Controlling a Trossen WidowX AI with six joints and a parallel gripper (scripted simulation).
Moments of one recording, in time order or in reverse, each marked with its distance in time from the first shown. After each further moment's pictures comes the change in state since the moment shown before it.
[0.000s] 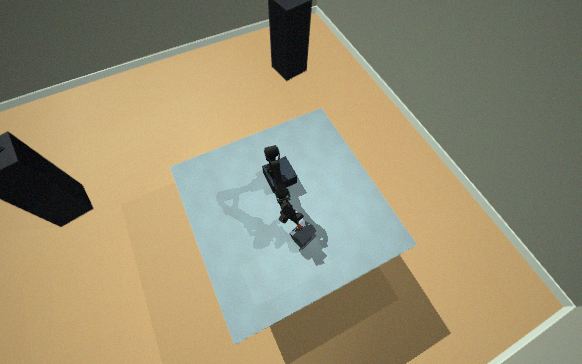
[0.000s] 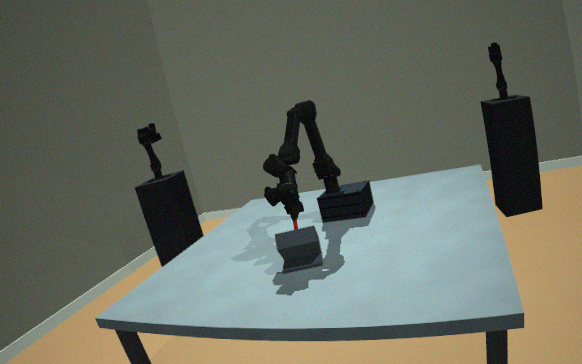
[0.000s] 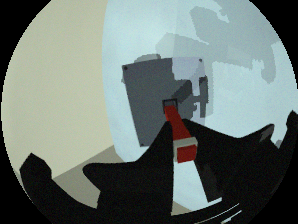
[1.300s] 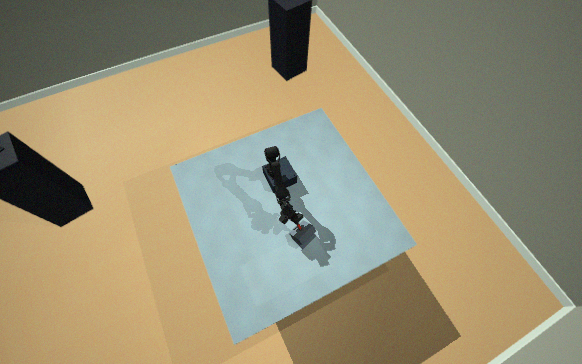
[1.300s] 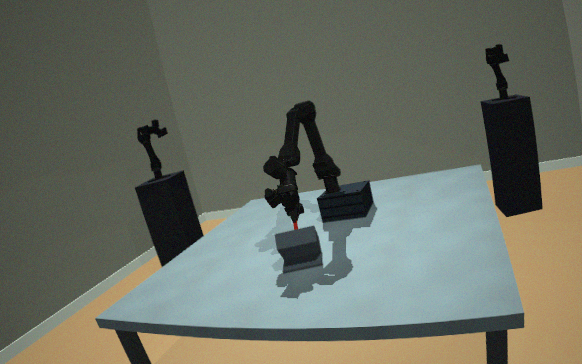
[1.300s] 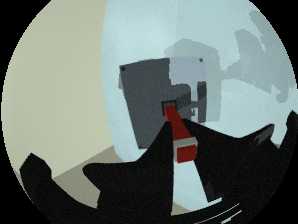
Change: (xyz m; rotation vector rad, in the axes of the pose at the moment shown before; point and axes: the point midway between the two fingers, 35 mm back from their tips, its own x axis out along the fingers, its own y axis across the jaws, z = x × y) arm 0.006 -0.002 0.000 -0.001 -0.001 0.003
